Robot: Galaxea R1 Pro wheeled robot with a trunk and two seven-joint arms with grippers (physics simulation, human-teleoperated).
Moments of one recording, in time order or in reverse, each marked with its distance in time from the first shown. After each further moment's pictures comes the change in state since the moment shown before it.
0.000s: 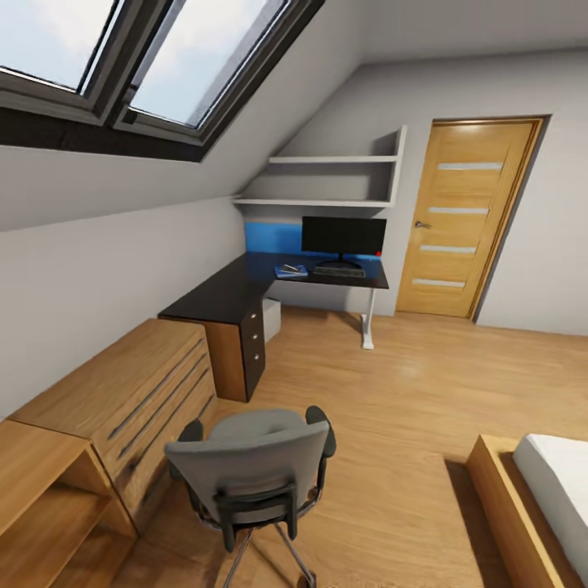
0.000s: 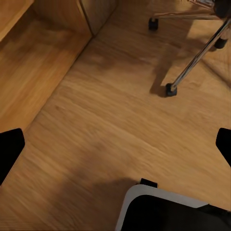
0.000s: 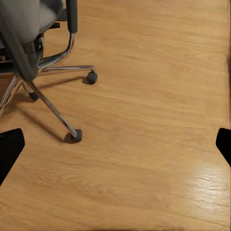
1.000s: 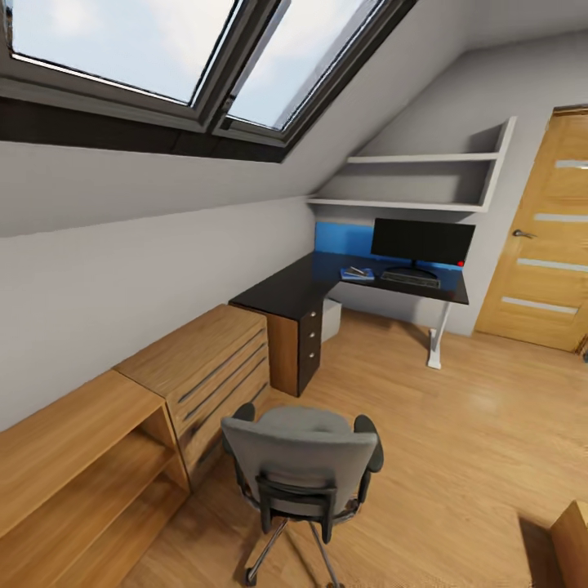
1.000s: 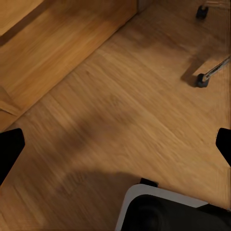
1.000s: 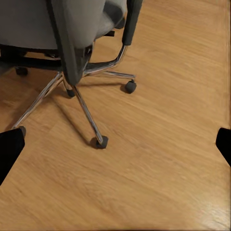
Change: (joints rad) left arm 0.000 0.000 0.000 0.001 0.000 0.001 -0.001; right arm 0.000 0.000 -0.001 0.000 0.000 0.000 -0.001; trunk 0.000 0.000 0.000
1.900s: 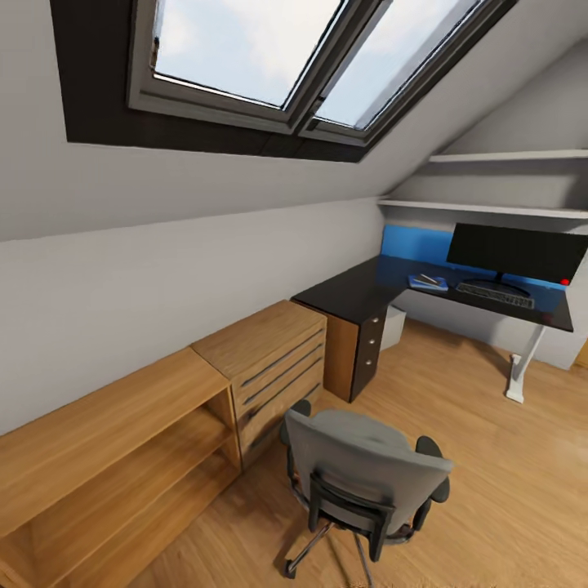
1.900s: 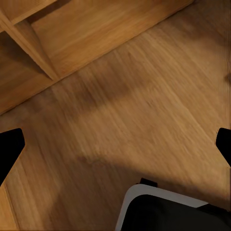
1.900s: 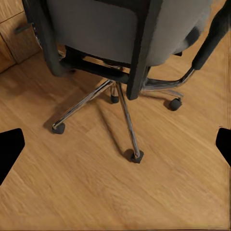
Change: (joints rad) left arm 0.000 0.000 0.000 0.000 0.000 0.000 0.000; right arm 0.000 0.000 -0.001 0.000 0.000 -0.001 0.000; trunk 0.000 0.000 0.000
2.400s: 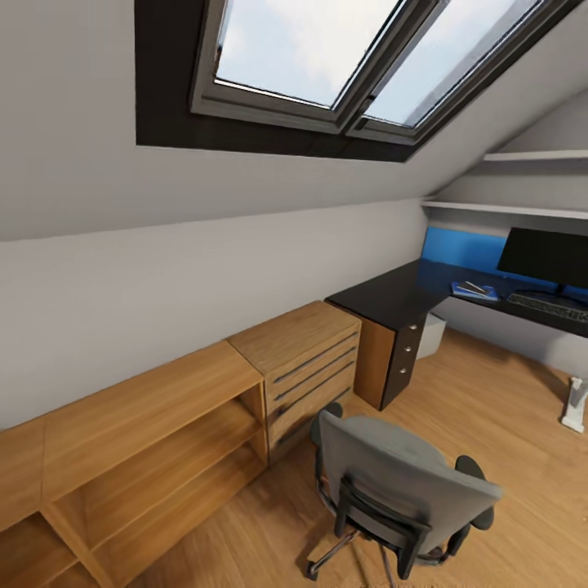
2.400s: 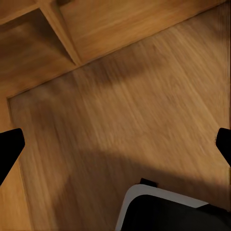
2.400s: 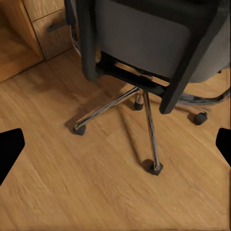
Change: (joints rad) left arm 0.000 0.000 0.000 0.000 0.000 0.000 0.000; right arm 0.000 0.000 0.000 0.000 0.000 0.000 0.000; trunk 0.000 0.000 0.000
